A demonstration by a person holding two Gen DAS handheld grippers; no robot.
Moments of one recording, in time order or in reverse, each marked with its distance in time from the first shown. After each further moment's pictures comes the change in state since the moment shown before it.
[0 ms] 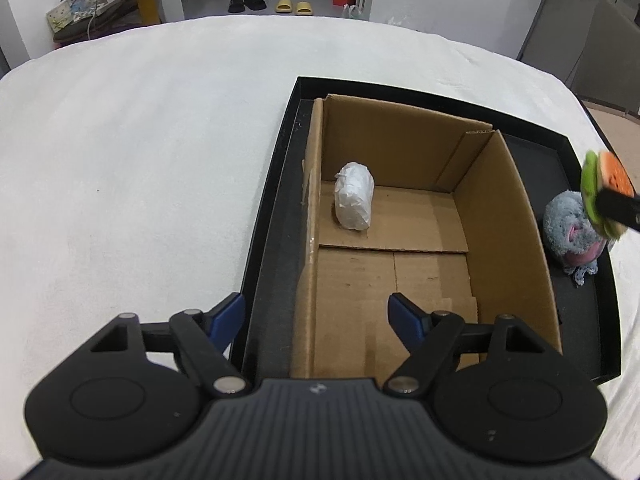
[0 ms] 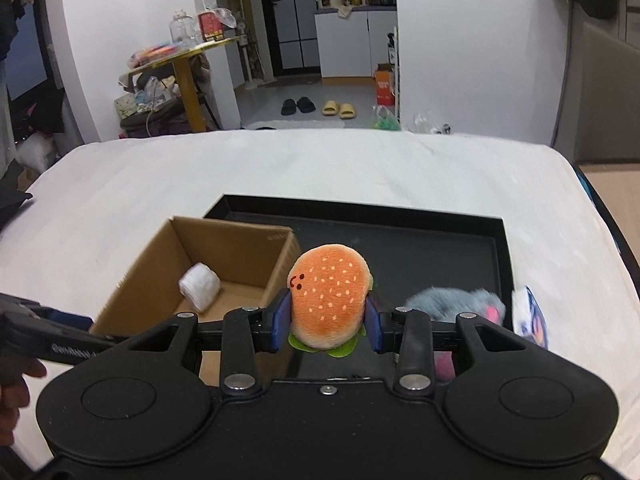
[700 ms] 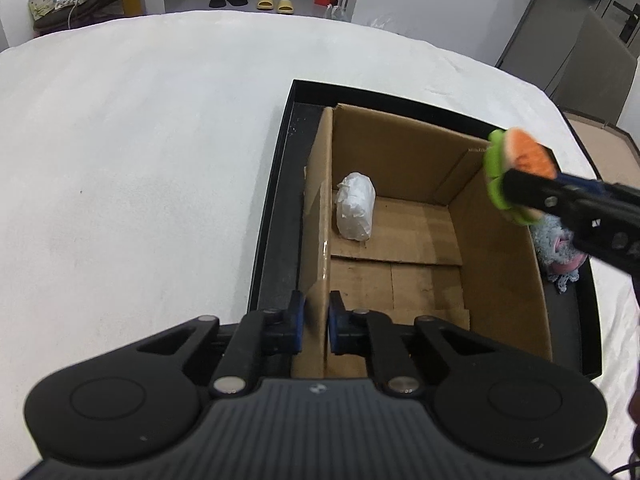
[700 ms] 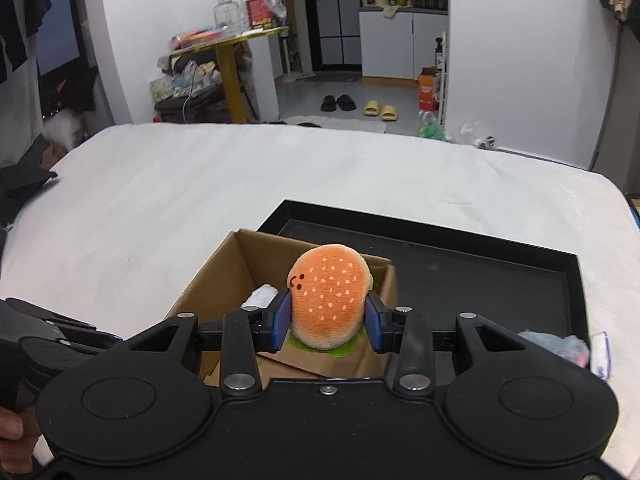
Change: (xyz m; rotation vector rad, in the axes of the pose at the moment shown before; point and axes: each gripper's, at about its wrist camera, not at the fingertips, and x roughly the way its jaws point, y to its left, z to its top) left arm 0.009 0.027 0.009 -0.007 0.011 -0.106; right arm 0.038 0.062 0.024 -0.085 0.021 0.073
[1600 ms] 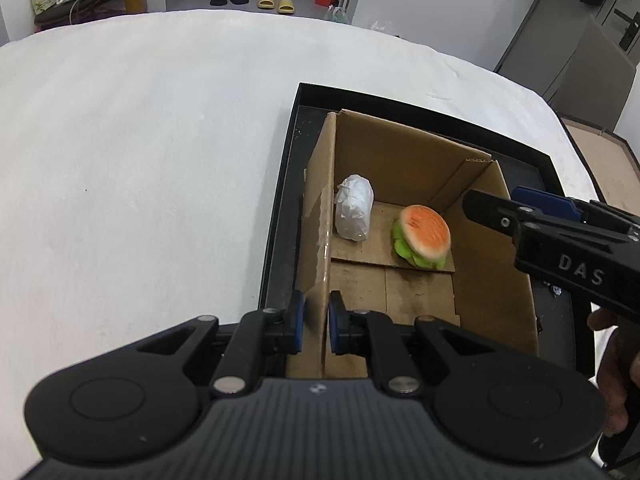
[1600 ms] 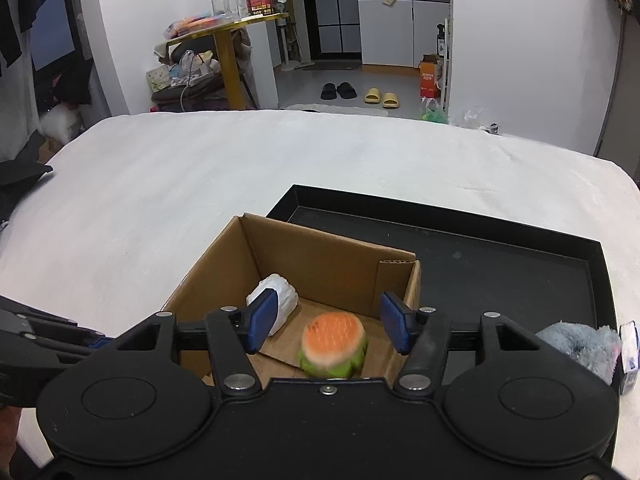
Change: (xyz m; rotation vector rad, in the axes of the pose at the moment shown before) left arm -0.008 0.003 0.003 -0.022 0.000 -0.025; right arm 0.018 0.014 -0.009 0.019 0.024 -0.002
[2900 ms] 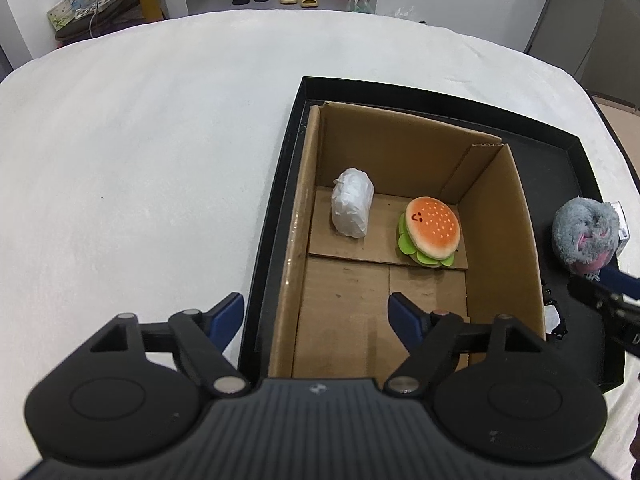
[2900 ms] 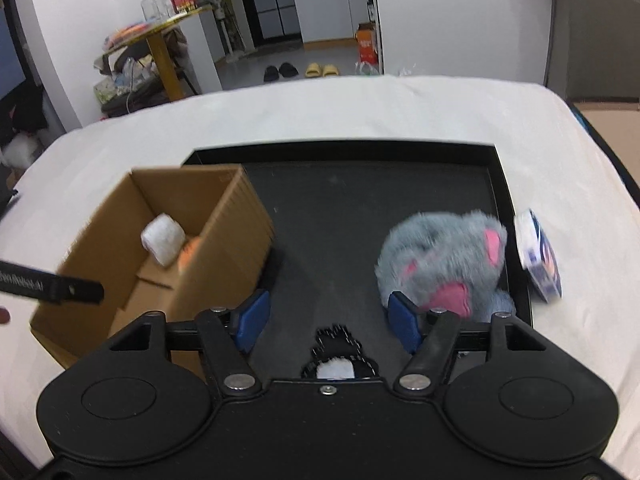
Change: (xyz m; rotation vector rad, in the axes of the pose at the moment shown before) left arm 0.007 -0.037 0.001 0.033 0.025 0.157; right arm -0.031 -0.099 -0.066 0.158 0.065 -0.072
